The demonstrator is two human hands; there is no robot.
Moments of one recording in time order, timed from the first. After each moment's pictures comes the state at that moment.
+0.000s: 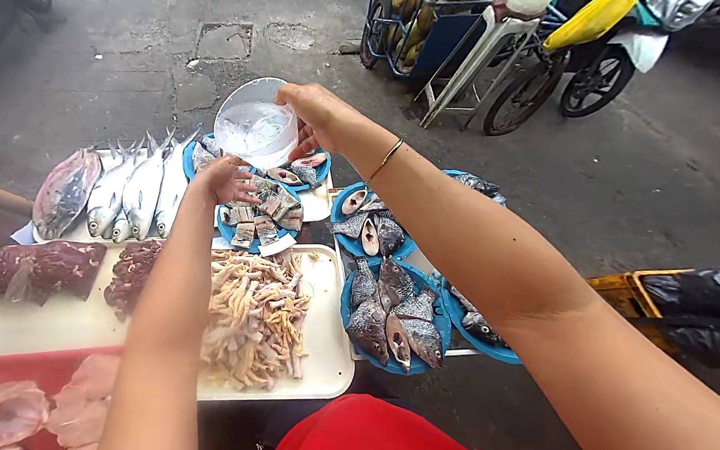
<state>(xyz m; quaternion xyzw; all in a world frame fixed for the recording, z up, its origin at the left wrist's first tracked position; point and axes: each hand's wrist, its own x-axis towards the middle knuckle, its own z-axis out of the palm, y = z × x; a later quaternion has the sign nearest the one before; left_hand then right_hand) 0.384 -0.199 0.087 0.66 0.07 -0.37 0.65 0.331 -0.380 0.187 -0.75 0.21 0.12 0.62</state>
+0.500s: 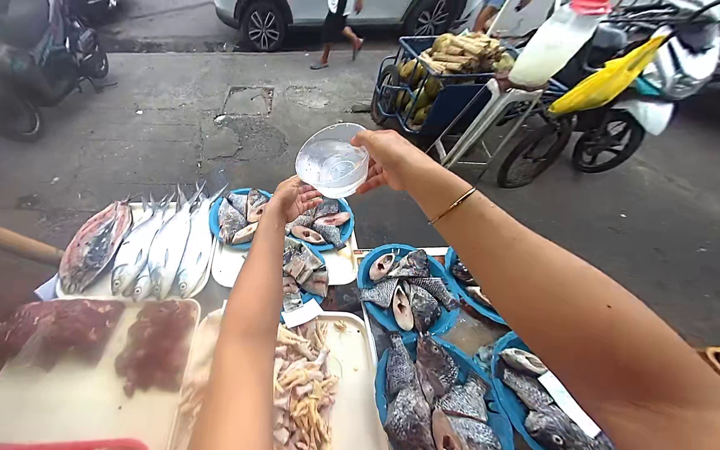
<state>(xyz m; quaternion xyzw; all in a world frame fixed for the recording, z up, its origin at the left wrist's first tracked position) 0.476 -0.296 0.069 0.58 0.02 -0.37 0.72 0.392 -0.444 0.195 -0.76 0.29 0.04 0.58</state>
